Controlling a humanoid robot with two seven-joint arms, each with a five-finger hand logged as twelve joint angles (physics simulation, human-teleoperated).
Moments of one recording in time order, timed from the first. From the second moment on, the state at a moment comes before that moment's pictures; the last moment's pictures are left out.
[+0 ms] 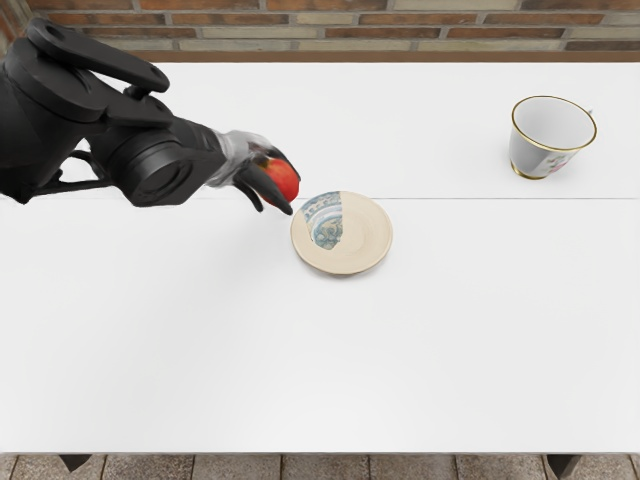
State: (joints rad) left arm -2.02 0.12 0.95 -1.36 -0.60 0.11 0.08; right arm -0.10 0.00 -0.06 0.21 0.04 0.04 0.07
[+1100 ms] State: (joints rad) left arm -1.75 0.00 0.72 -1.09 -0.52 0.13 0.08; right arm -0.10 0.00 -0.06 0.21 0.04 0.04 0.07
